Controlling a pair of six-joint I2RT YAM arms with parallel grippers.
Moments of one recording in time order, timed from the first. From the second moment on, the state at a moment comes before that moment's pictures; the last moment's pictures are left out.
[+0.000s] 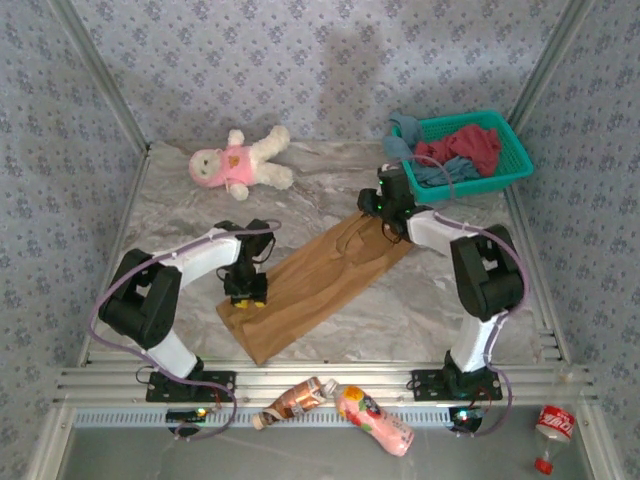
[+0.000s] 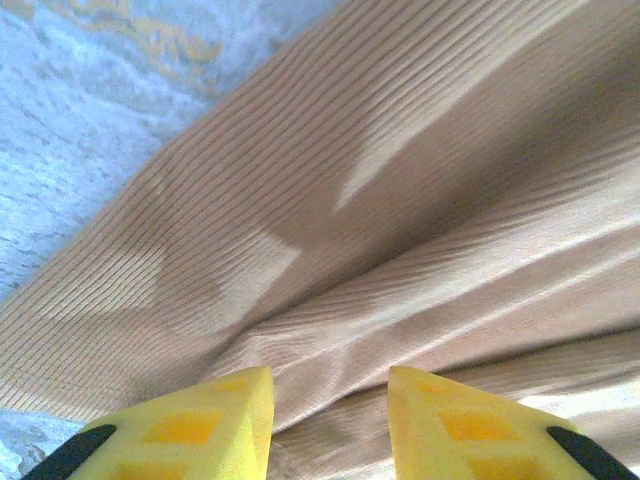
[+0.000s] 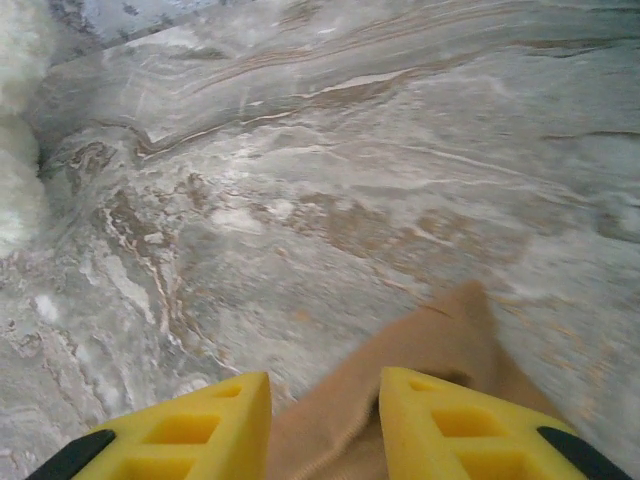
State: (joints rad) left arm -0.53 1.63 1.00 -1.06 0.11 -0.54; right arm 0.37 1.83 1.11 0.09 0.00 0.46
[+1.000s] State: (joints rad) left arm -0.45 1.67 0.97 -1.02 0.19 -0.48; right arm 0.33 2.15 1.41 -0.10 -0.04 0.42
